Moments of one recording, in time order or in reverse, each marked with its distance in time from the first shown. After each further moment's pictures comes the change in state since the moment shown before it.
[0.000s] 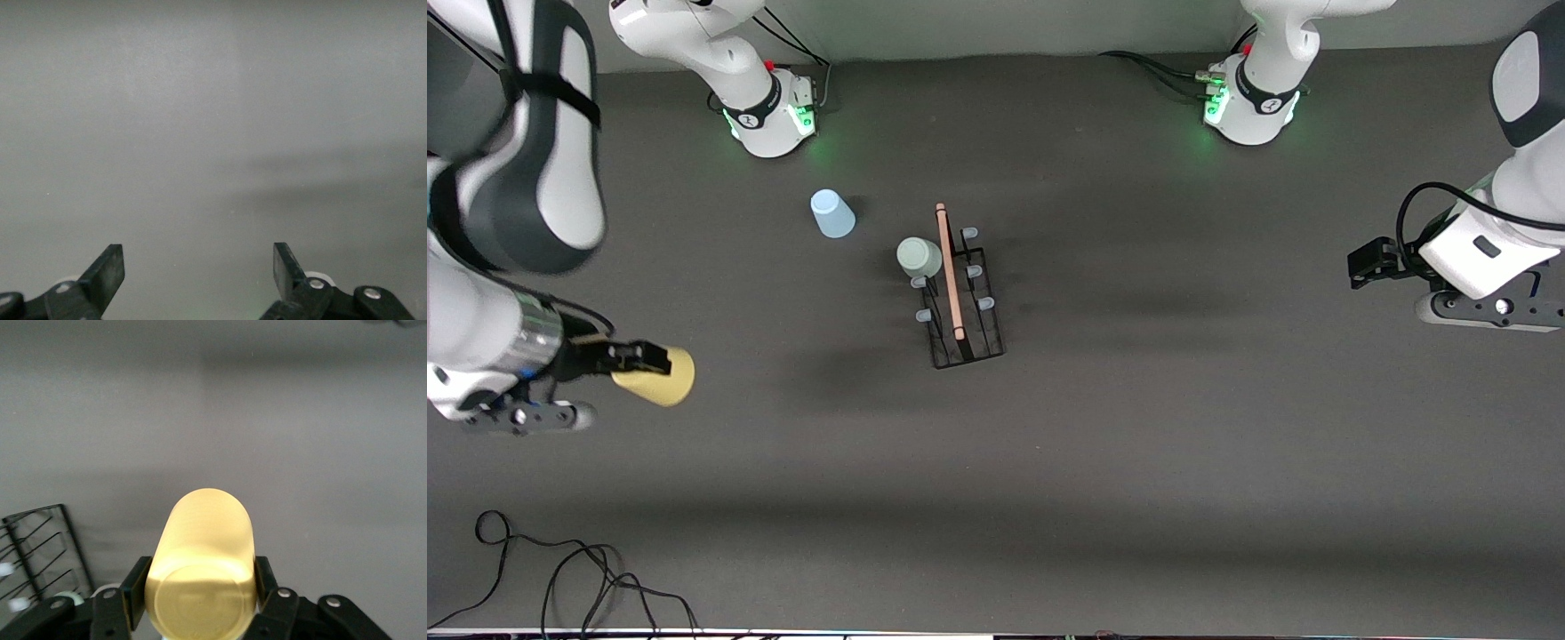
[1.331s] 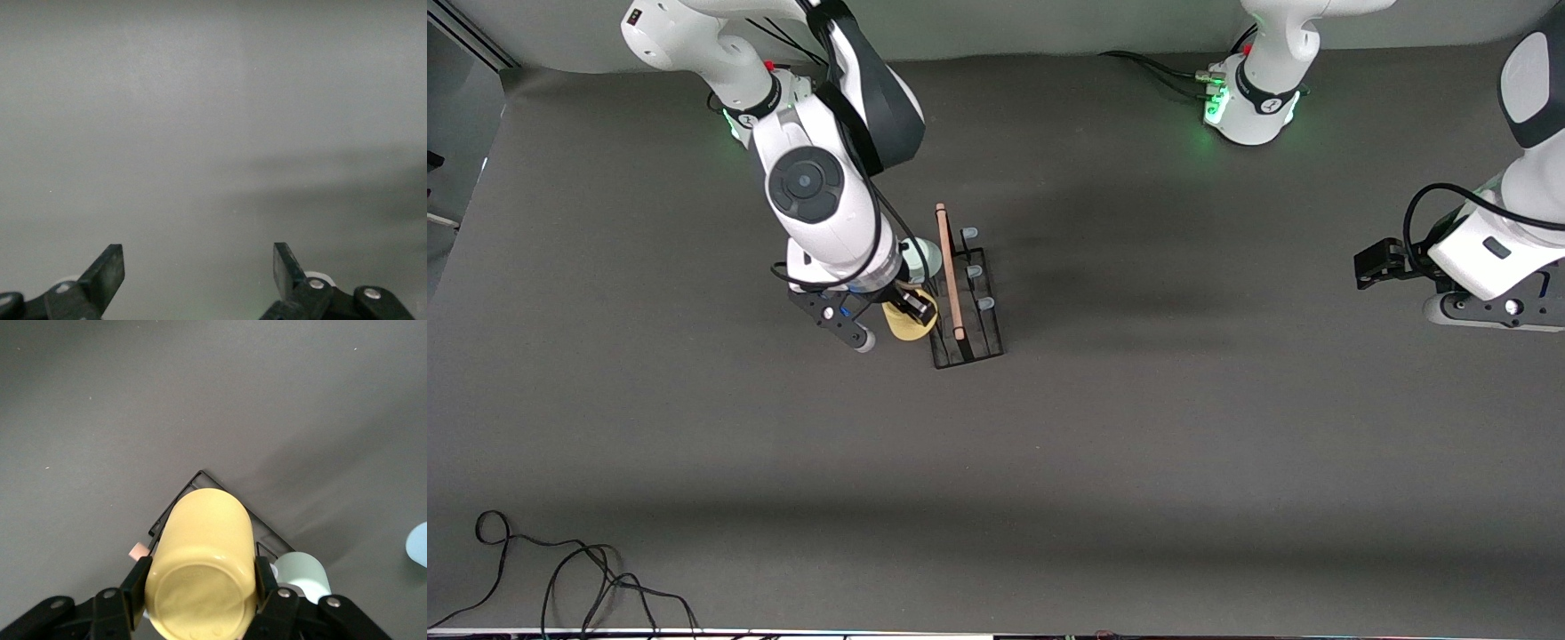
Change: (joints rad) left arm 0.014 0.000 0.000 0.000 0.000 -0.001 0.001; right arm 0.532 0.026 0.032 -0.271 0.037 0.372 1.078
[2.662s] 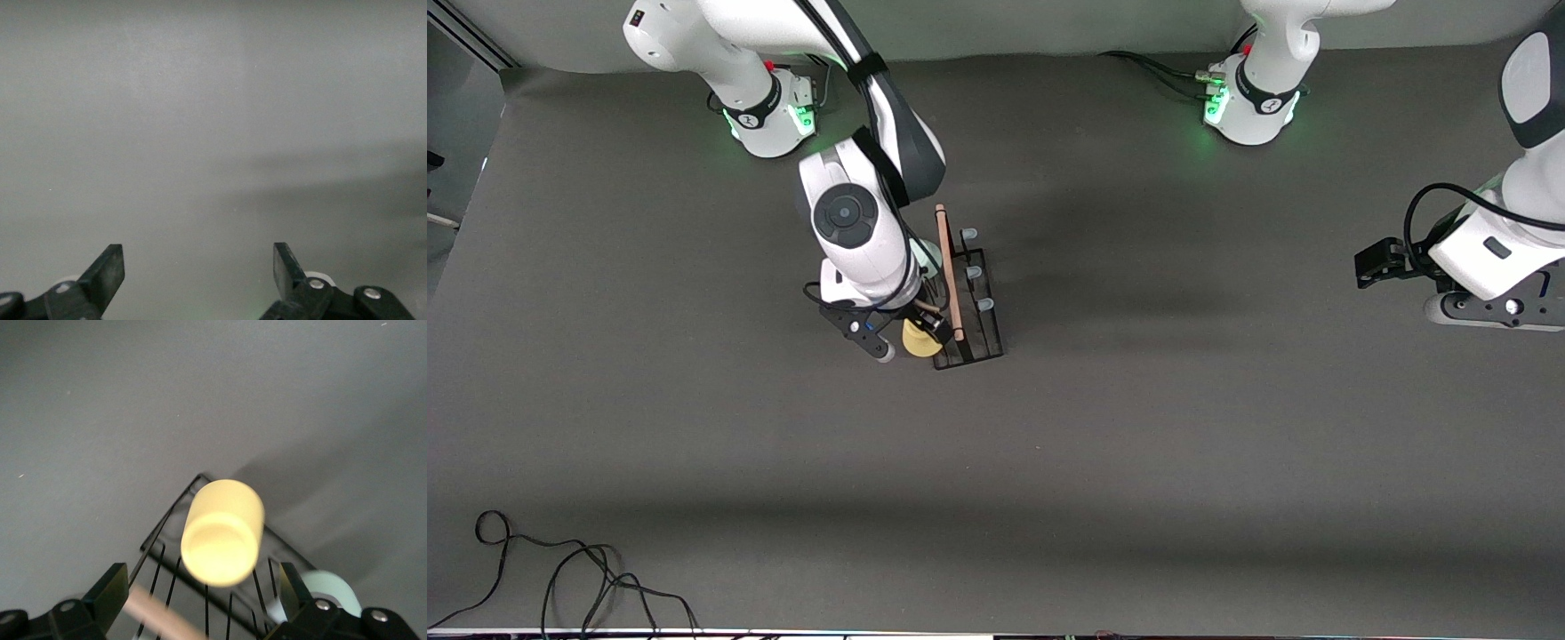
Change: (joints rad) left arm 0.001 0.000 0.000 0.000 0.000 -0.005 0.000; right arm 0.046 0.045 -0.038 -0.031 0.045 0.060 0.004
